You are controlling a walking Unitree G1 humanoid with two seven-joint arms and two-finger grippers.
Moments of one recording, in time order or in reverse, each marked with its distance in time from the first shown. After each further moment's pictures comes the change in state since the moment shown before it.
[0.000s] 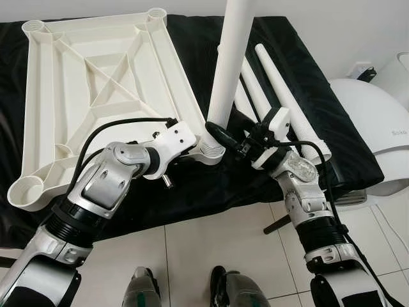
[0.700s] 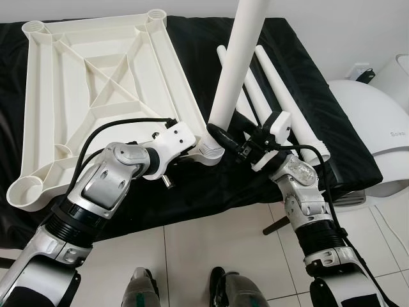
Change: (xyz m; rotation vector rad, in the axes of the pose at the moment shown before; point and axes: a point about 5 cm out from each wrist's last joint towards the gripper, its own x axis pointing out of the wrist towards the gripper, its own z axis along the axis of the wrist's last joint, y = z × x) left arm 0.000 0.000 -0.001 -0.006 0.005 0.000; right arm -0.007 0.001 -0.005 0.010 0.004 -0.033
